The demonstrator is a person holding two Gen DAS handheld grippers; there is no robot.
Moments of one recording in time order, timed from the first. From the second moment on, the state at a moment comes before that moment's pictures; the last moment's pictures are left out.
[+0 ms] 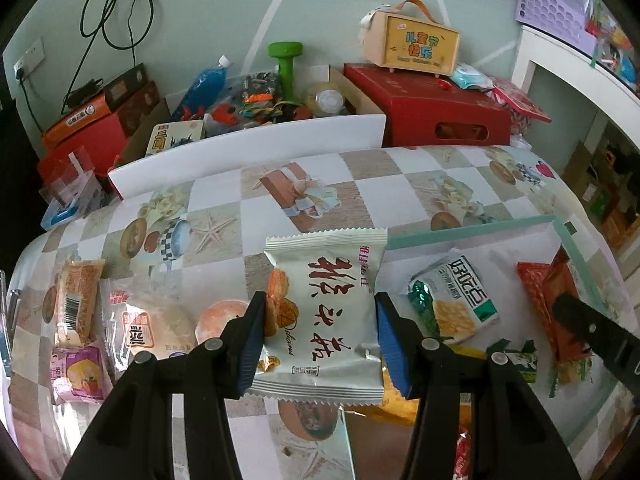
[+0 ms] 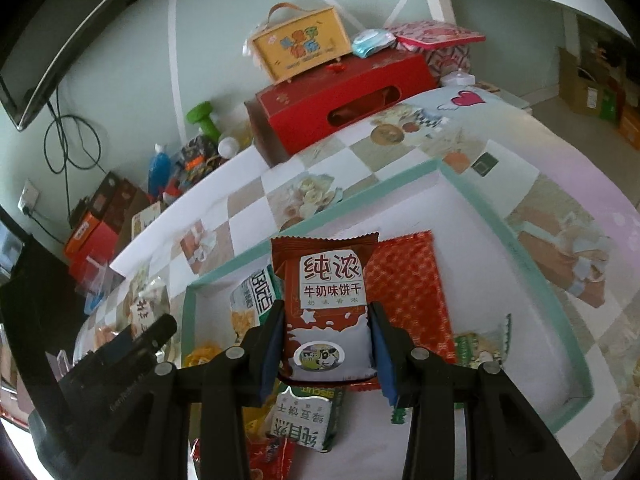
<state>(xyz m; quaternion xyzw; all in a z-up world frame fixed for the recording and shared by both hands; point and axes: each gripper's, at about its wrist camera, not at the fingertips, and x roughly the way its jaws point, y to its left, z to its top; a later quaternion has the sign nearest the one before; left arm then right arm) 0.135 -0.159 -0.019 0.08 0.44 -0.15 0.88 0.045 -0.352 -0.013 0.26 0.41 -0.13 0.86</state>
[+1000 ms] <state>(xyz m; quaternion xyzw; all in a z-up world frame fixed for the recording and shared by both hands) 0.122 -0.198 -0.037 0.12 0.45 -0.20 0.86 0.054 -0.342 -0.018 0.23 0.43 -0.14 0.86</state>
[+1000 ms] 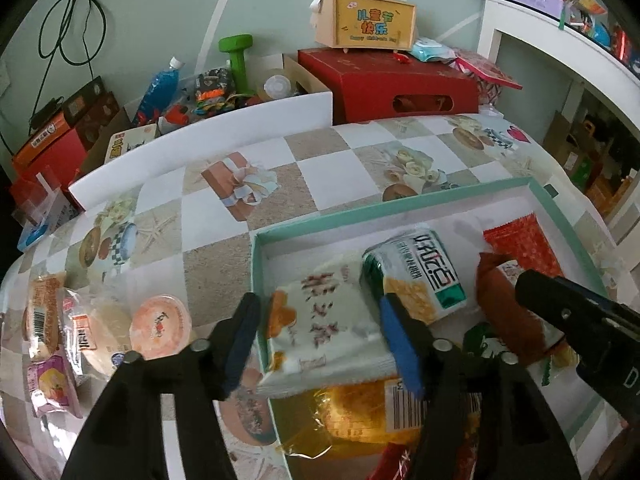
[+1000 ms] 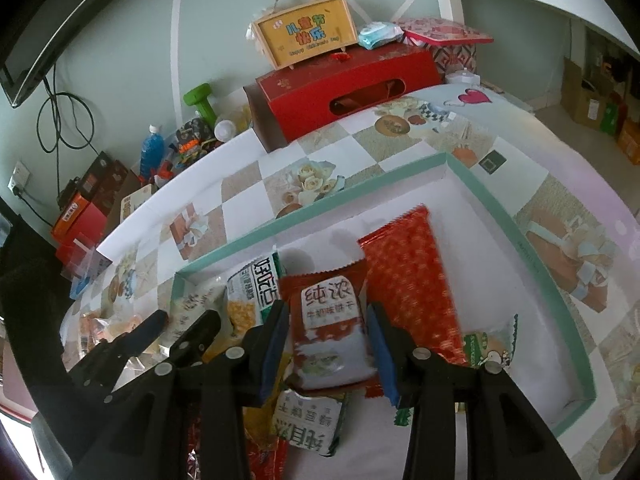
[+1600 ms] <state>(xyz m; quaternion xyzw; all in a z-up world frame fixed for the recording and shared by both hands) 0.133 -0.163 -0.015 0.10 0.46 -0.12 0.88 0.055 -0.340 -0.013 0.21 0.44 -0.15 0.86</state>
